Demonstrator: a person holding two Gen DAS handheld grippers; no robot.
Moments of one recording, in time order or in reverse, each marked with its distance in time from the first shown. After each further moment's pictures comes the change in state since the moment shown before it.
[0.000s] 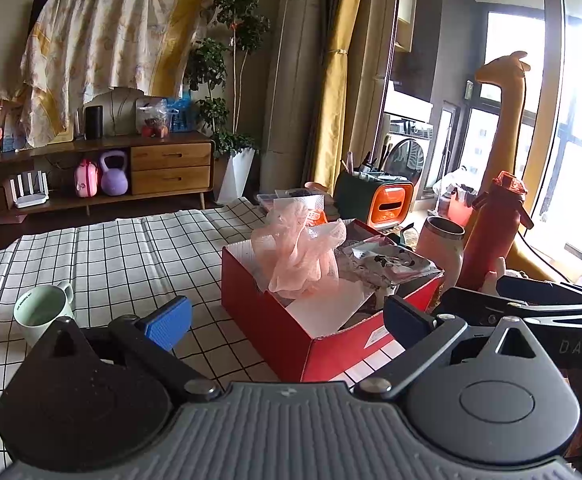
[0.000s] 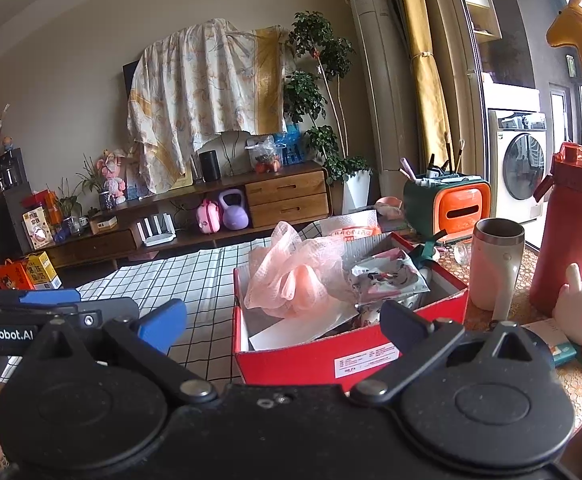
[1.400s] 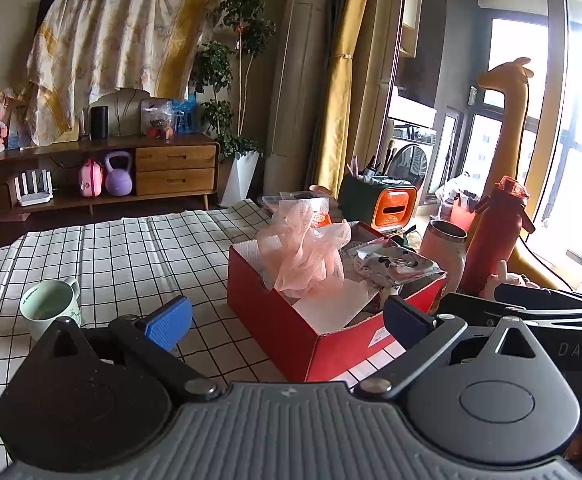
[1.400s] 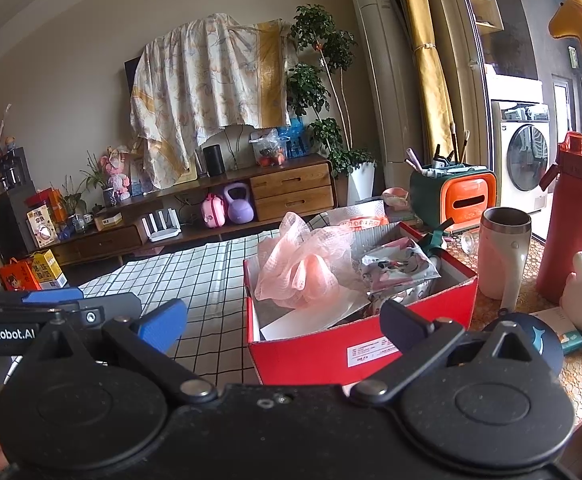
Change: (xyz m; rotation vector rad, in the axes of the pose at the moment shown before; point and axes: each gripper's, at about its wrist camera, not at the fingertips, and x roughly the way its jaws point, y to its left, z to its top) left arm -0.007 0.004 -0.006 -0.010 -0.011 0.007; right arm 0.000 0.002 -0.004 0.015 0.017 0.013
